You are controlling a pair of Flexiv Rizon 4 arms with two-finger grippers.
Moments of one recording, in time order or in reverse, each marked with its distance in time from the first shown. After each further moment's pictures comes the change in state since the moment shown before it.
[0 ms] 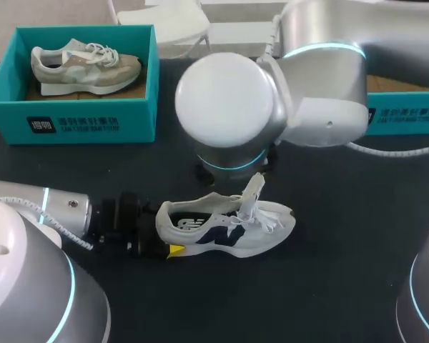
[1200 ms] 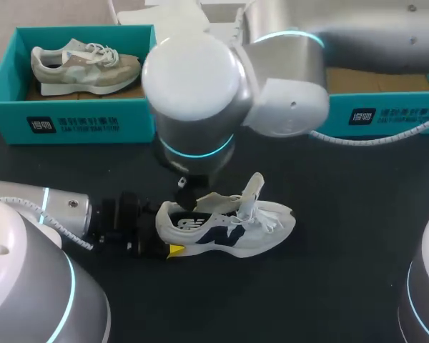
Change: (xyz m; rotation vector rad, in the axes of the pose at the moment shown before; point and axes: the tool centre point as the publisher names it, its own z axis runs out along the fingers) left arm 0.000 0.000 0.000 0.000 0.000 0.000; right arm 0.057 -0.003 0.002 0.052 0.131 -0.831
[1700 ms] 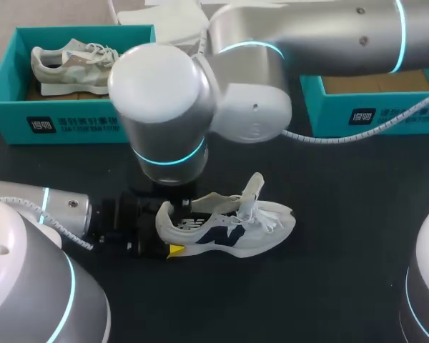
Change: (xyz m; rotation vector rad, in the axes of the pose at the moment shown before) left arm 0.000 0.000 0.000 0.000 0.000 0.000; right arm 0.033 0.014 0.018 0.044 0.098 -0.476
